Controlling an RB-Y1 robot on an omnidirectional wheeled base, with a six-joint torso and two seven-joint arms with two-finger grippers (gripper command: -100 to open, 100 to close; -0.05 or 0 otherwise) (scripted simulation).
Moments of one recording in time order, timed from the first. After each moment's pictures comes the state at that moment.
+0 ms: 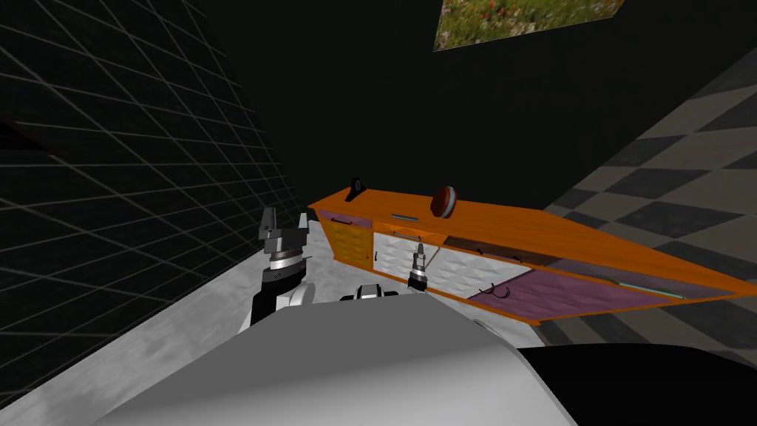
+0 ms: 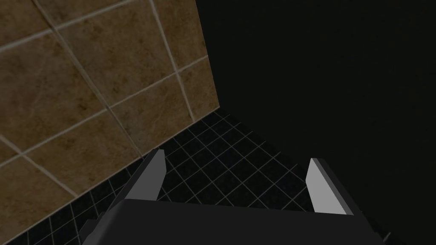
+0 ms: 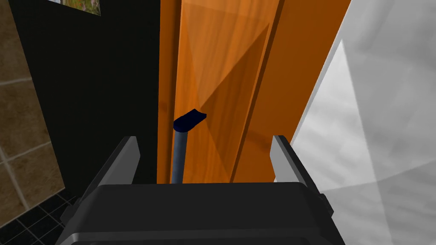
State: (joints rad) left arm 0.47 -0.02 -0.06 -2.30 0.01 -0.55 0.16; right arm 0.00 -0.35 0.59 -0.95 2.15 1.45 0.61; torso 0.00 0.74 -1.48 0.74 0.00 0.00
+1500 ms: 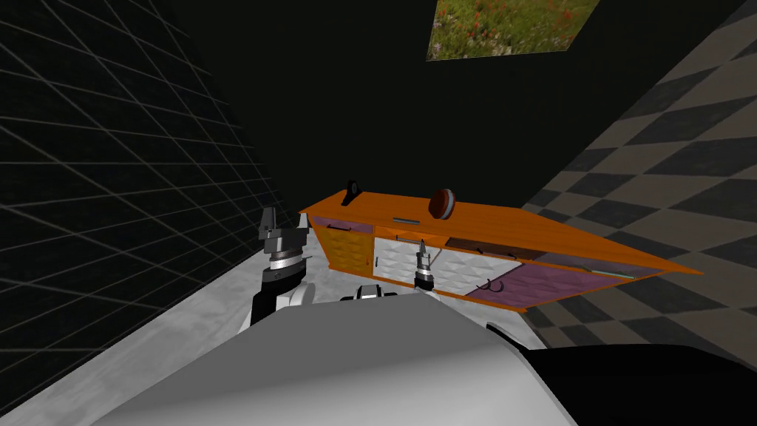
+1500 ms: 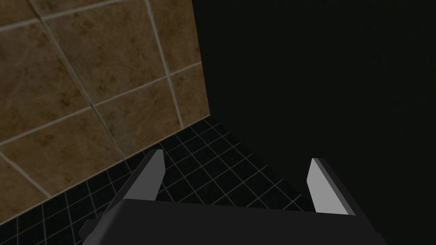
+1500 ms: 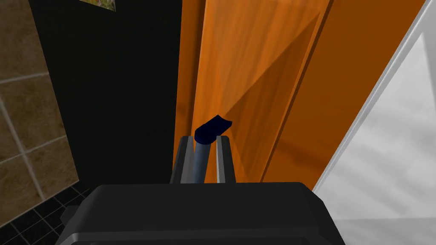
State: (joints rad) left arm 0.47 -0.02 -0.06 -2.30 0.01 -0.55 0.16; right arm 0.03 -0.47 0.61 -1.04 2.17 1.42 0.52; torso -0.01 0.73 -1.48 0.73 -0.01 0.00
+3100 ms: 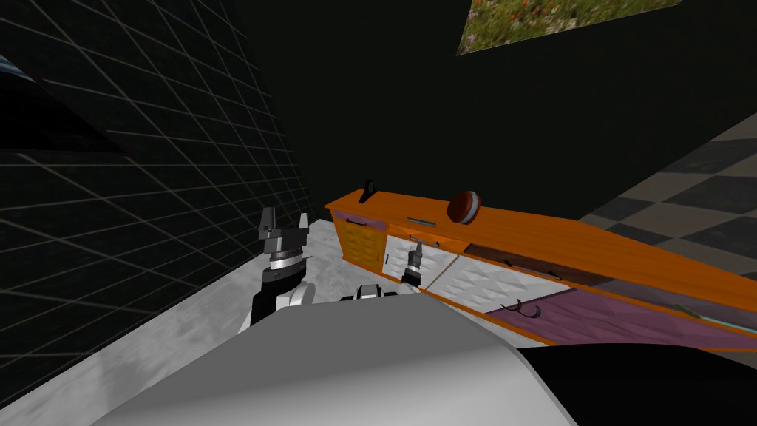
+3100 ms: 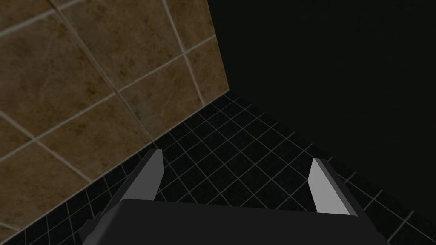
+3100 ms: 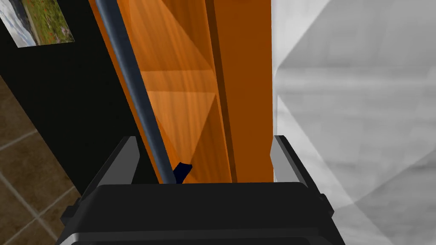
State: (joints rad) left arm 0.47 -0.02 -0.06 -2.30 0.01 -0.55 0.16; right arm 0.00 -0.29 0.57 -1.04 2.03 1.32 0.48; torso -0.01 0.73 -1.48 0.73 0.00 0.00
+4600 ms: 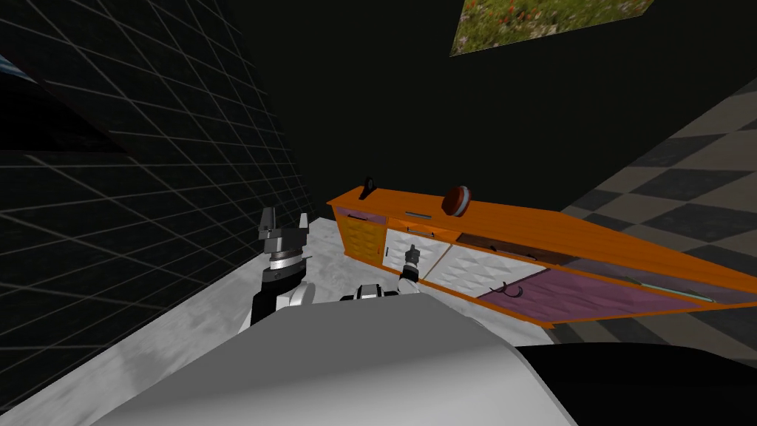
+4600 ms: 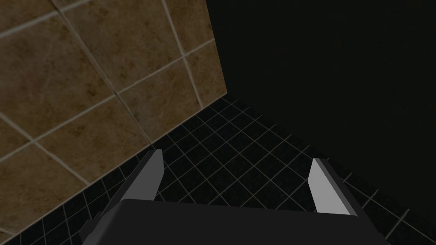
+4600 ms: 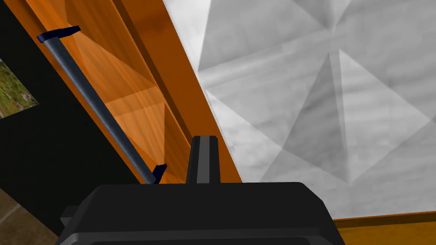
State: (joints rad) left arm 0.47 -0.02 -0.06 -2.30 0.01 -0.55 0.16; right arm -0.03 -0.28 0.56 -1.06 1.86 1.13 0.36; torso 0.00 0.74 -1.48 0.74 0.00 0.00
